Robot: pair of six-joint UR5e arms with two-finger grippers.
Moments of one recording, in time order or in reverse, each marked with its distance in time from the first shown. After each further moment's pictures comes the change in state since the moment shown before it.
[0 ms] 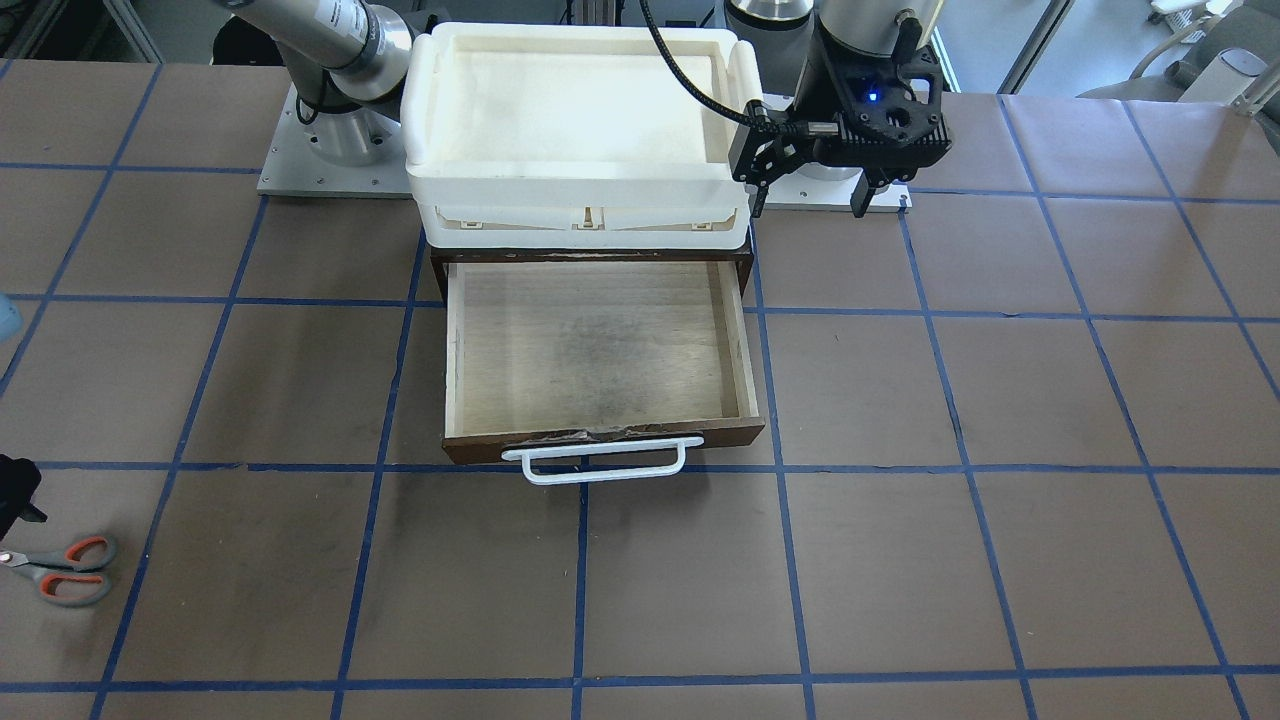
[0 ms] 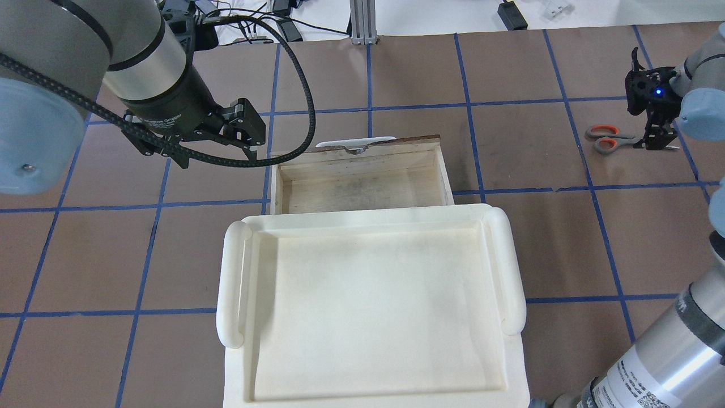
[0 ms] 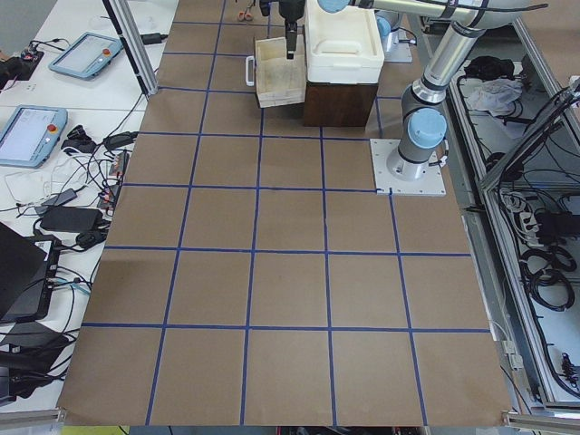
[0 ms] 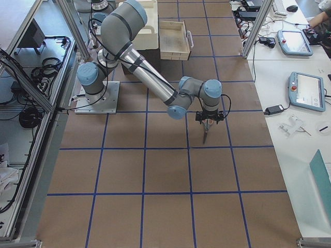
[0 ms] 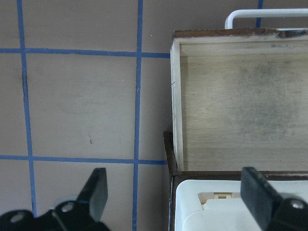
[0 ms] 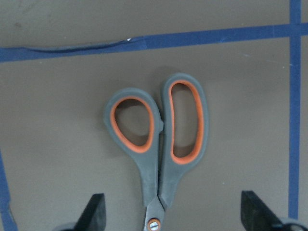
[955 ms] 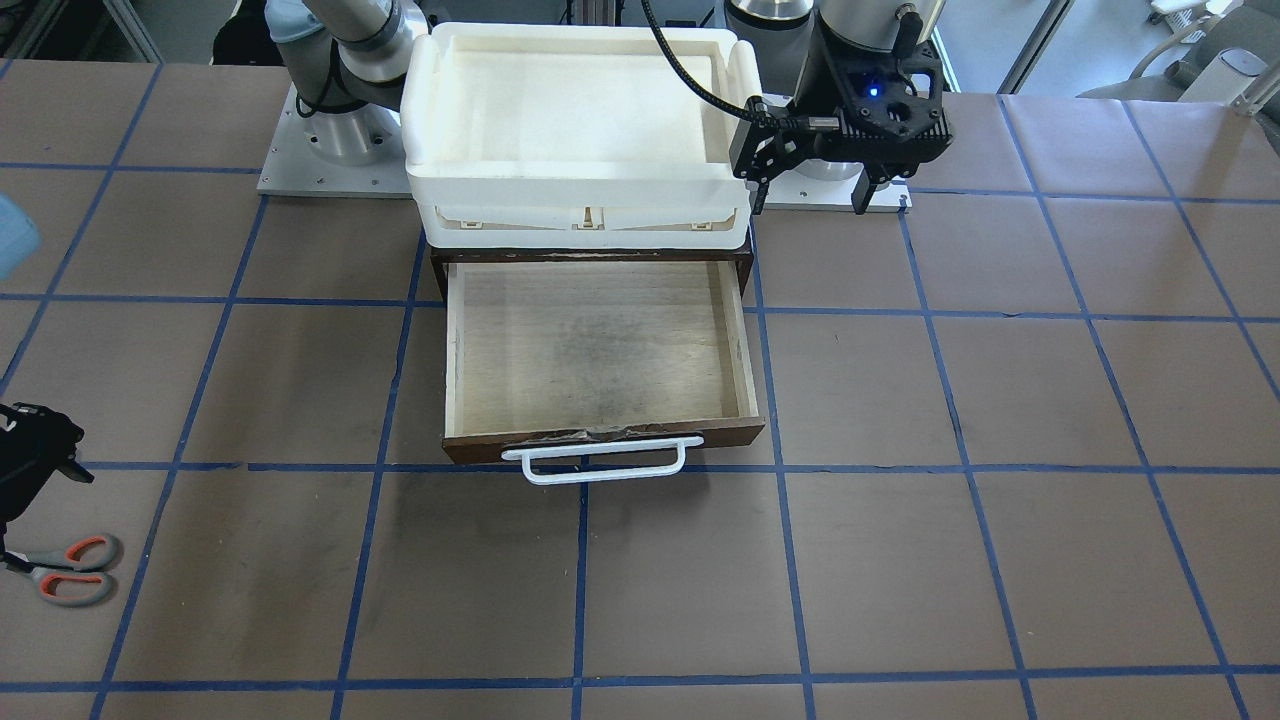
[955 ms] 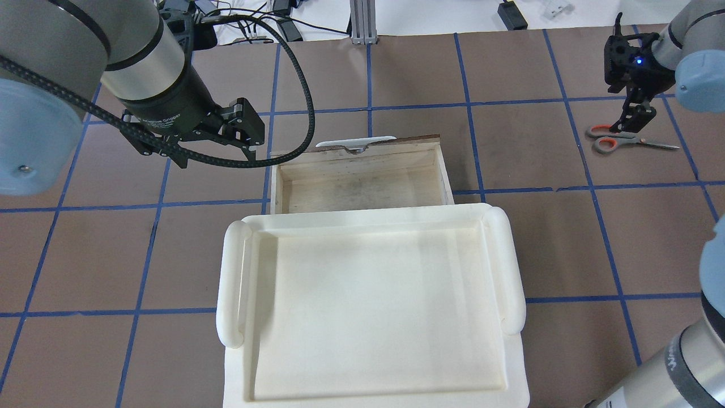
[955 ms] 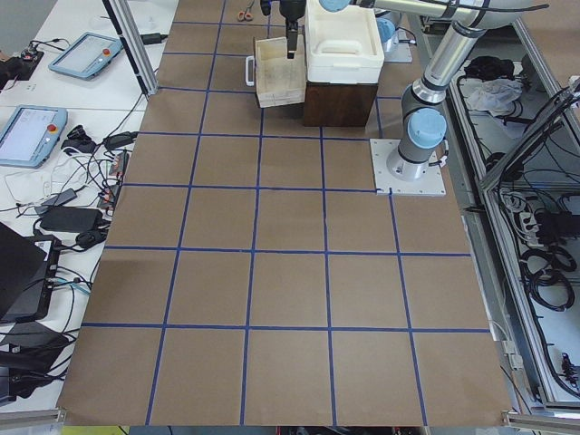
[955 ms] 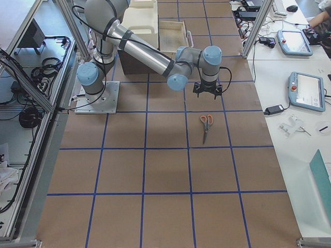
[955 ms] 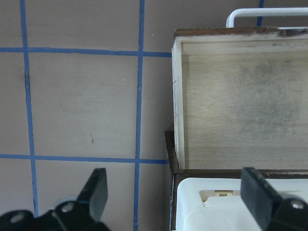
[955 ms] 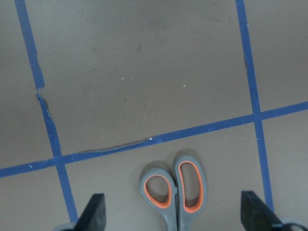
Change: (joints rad) left arm -0.001 0.003 0.000 -0.001 0.002 -0.001; right arm 0.091 -0.163 0.011 0.197 0.024 0.173
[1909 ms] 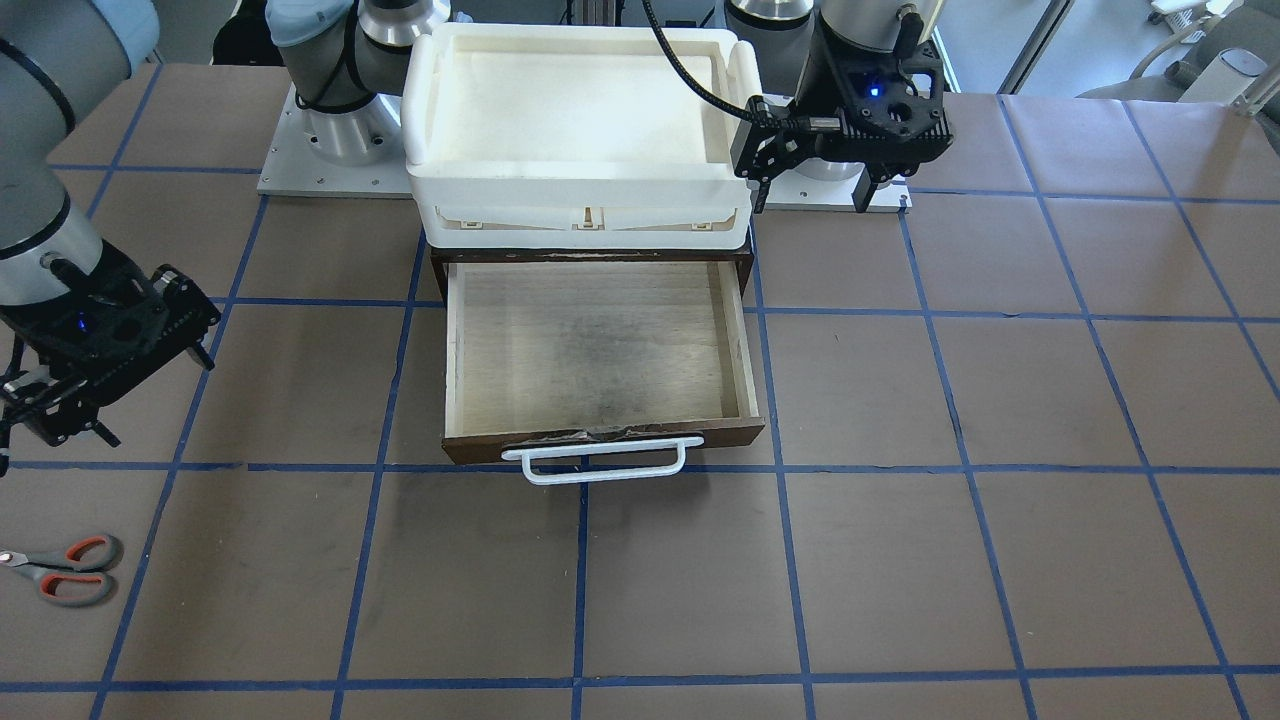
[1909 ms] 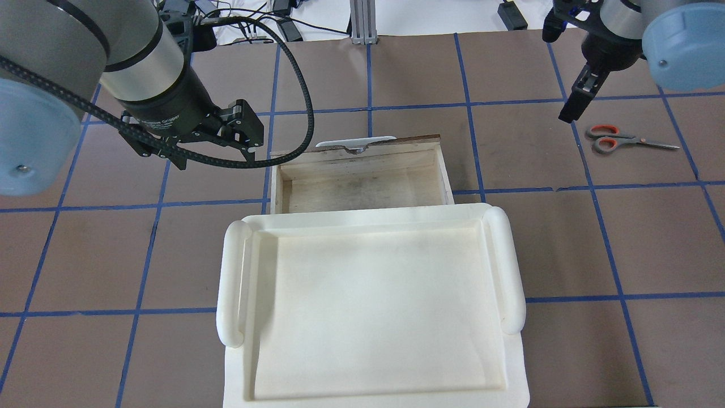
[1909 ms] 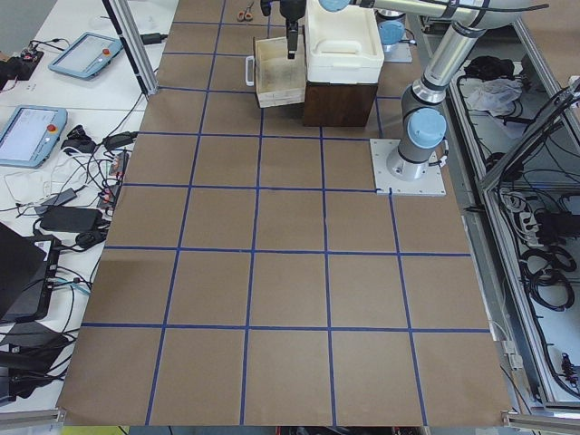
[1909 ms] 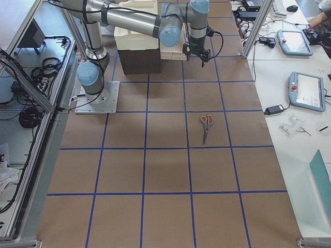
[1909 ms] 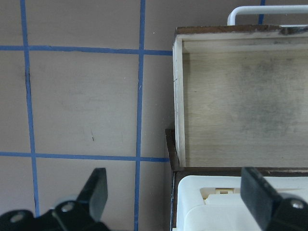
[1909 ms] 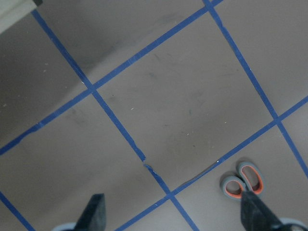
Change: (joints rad) left arm 0.001 0.003 0.000 -0.009 0.003 0.000; right arm 0.227 -0.254 0.003 0.262 -0.106 0.599
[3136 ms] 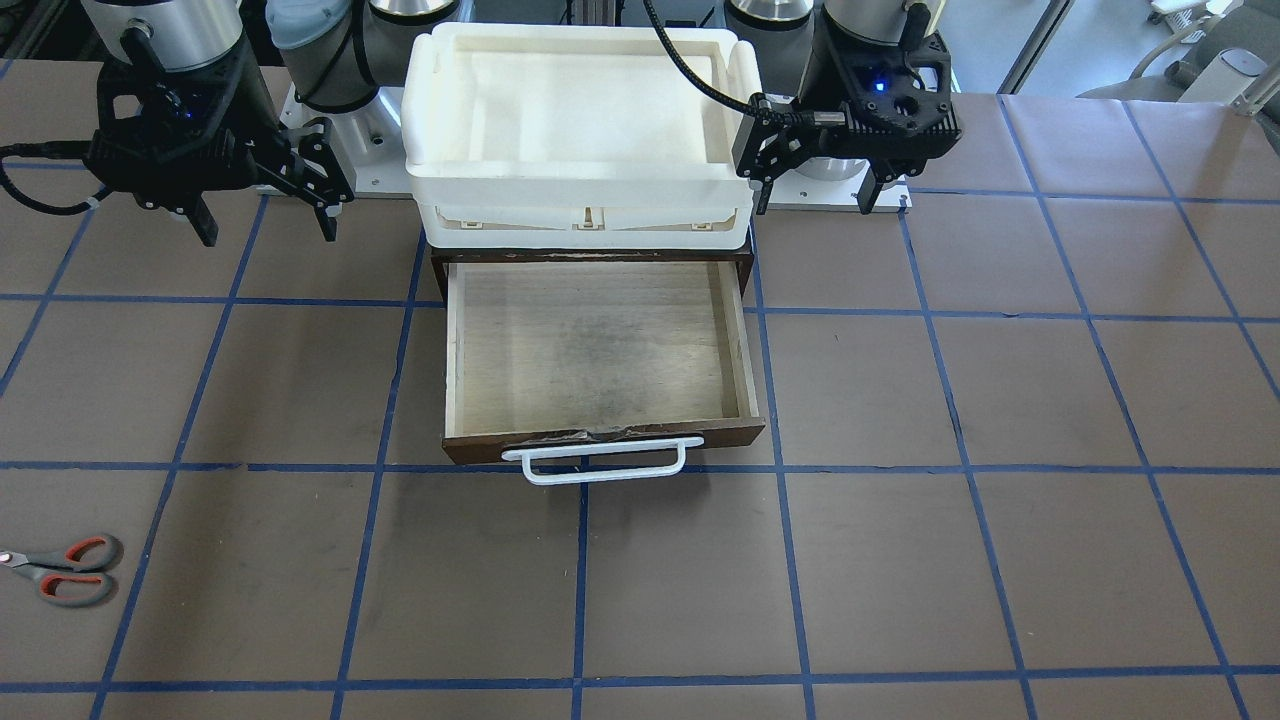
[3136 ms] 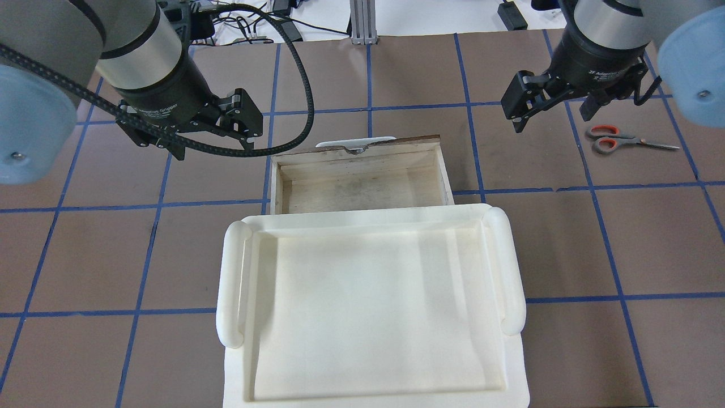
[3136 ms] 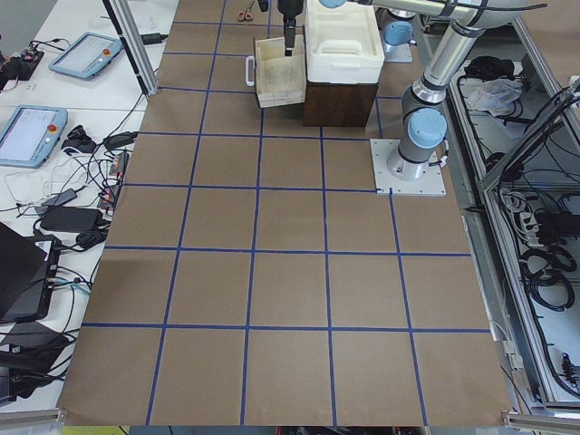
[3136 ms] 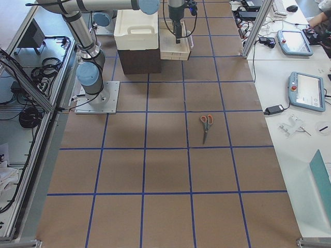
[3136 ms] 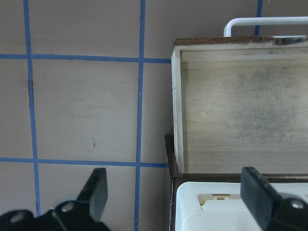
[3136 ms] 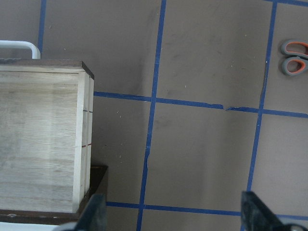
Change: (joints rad) left arm -0.002 -0.014 0.029 0.000 0.005 0.000; right arm 0.201 -0.249 0.006 0.255 -0.014 1.104
